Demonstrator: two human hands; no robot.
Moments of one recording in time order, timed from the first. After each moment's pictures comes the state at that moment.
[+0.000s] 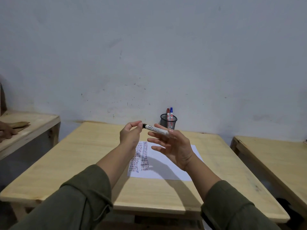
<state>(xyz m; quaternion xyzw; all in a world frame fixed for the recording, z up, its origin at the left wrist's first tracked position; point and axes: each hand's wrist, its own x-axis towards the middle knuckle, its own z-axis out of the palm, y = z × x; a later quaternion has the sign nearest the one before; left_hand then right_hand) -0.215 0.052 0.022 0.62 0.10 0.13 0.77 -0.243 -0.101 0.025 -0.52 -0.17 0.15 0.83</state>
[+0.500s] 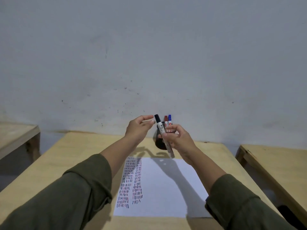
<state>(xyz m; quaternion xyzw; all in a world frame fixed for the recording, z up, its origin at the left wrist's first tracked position) -0.103 0.029 0.055 0.75 -0.02 0.06 0.66 -0.127 -0.133 0.042 -0.72 -0.07 0.02 0.69</state>
